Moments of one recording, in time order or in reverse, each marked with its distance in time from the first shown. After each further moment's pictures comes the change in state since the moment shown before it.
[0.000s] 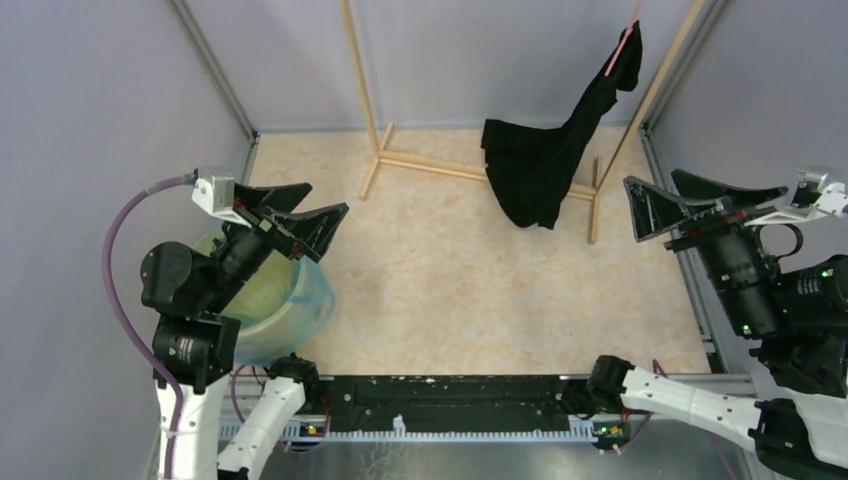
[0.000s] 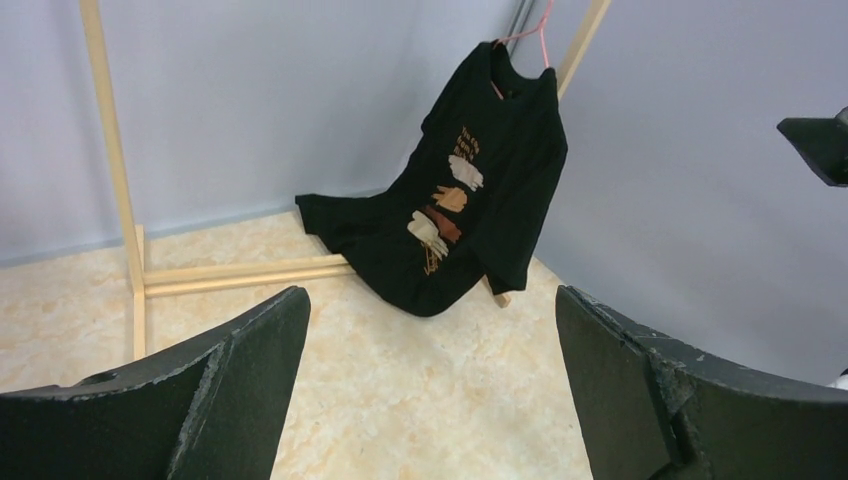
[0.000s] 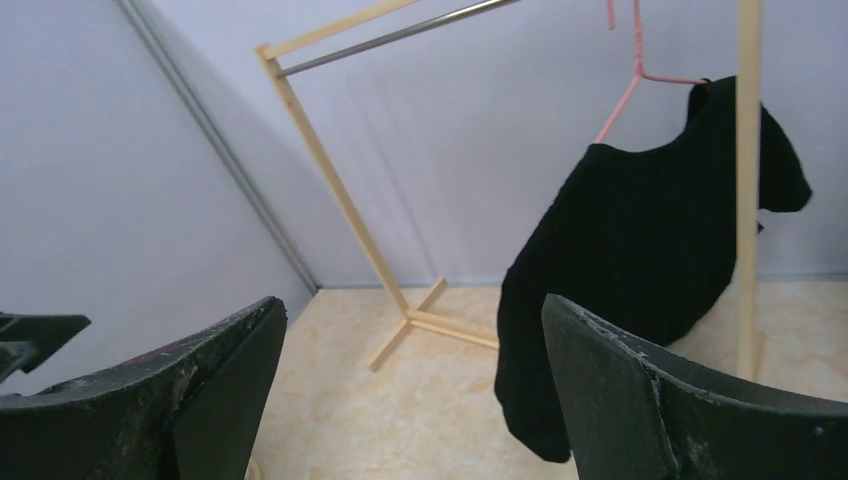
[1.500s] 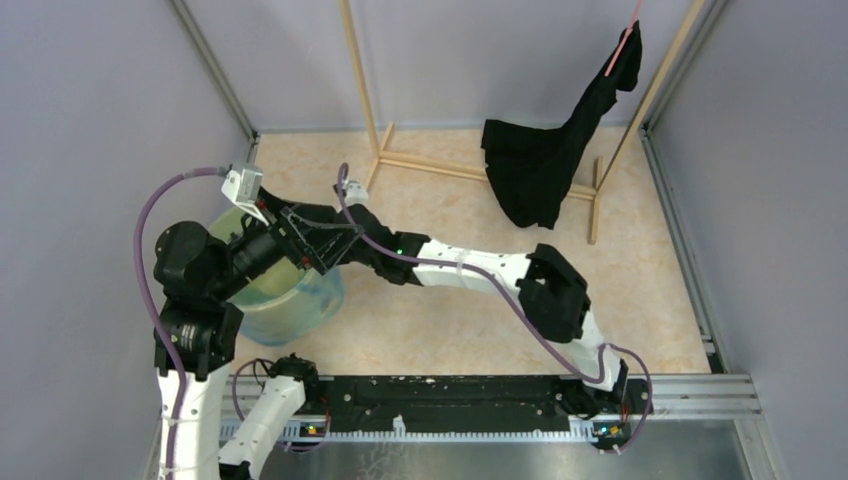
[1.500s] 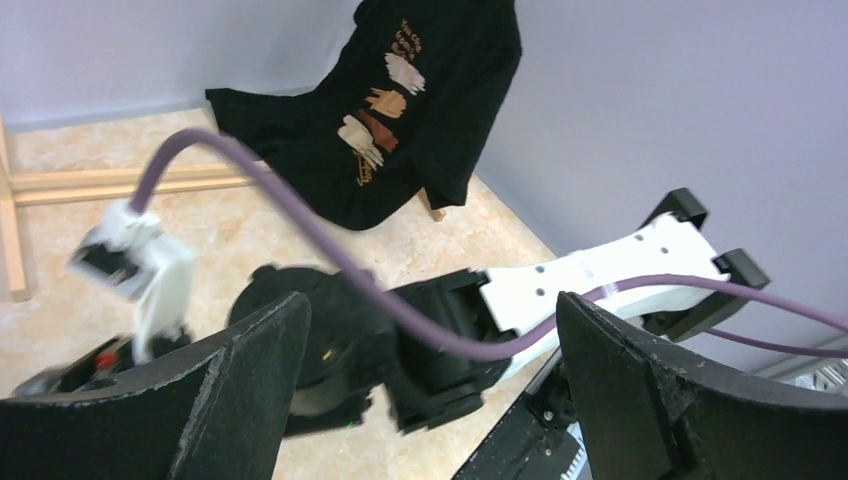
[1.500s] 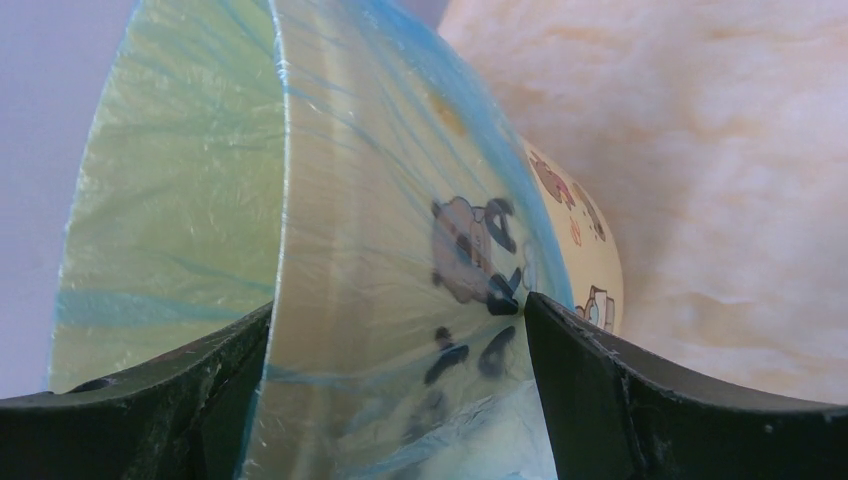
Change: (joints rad) left arm 0.028 0.056 0.027 -0.157 0.183 -0.046; right arm 0.132 1.520 0.391 0.400 -0.470 0.713
